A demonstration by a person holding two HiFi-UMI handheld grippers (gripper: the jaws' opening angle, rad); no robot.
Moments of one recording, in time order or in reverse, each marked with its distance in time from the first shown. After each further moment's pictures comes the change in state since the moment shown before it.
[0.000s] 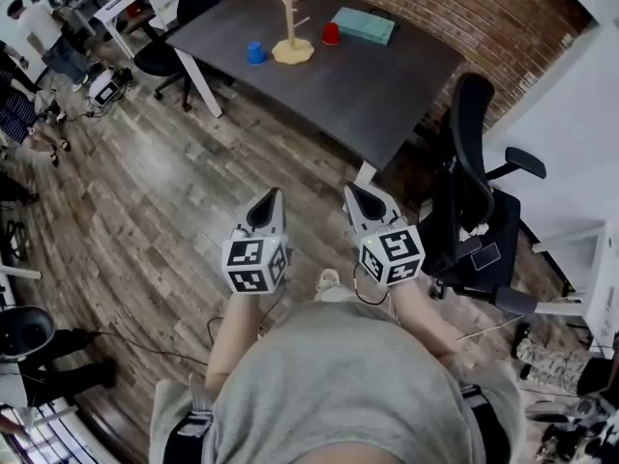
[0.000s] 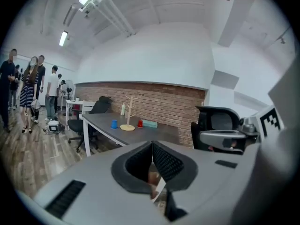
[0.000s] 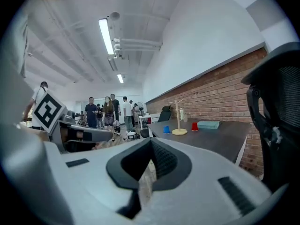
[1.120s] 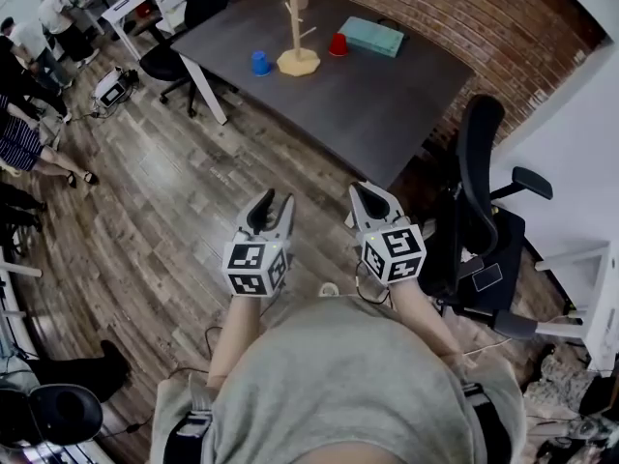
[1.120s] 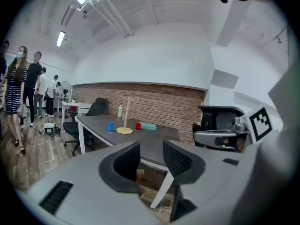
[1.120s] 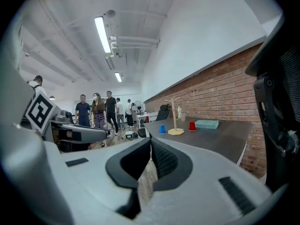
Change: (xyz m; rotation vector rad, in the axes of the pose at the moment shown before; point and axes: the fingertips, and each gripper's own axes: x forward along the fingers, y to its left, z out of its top) left arm 0.049 0.003 0.010 0.013 -0.028 -0.030; right arm 0.045 -0.049 -0.001 0.010 0.020 -0.011
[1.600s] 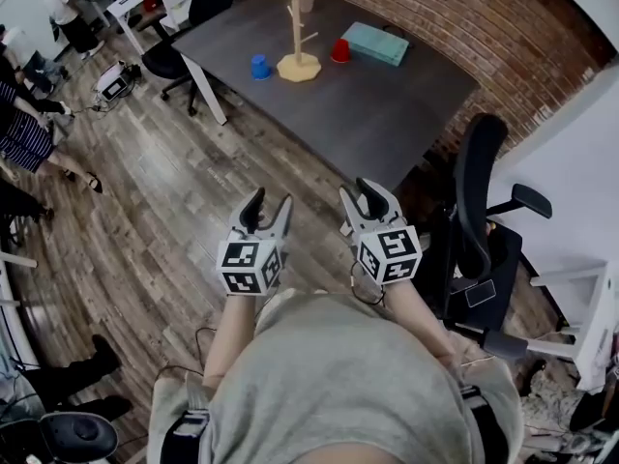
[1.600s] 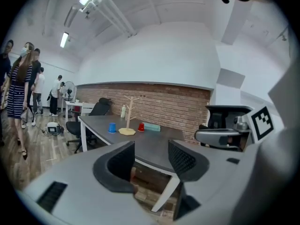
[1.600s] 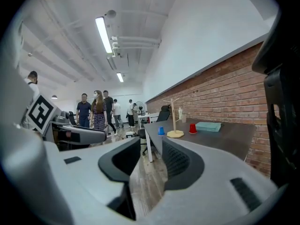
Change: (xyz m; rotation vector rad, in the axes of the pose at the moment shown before) left arm 0.034 0.007 0.003 -0.018 -0.008 0.046; right arm 0.025 -0.030 0.008 -0.017 -0.009 0.025
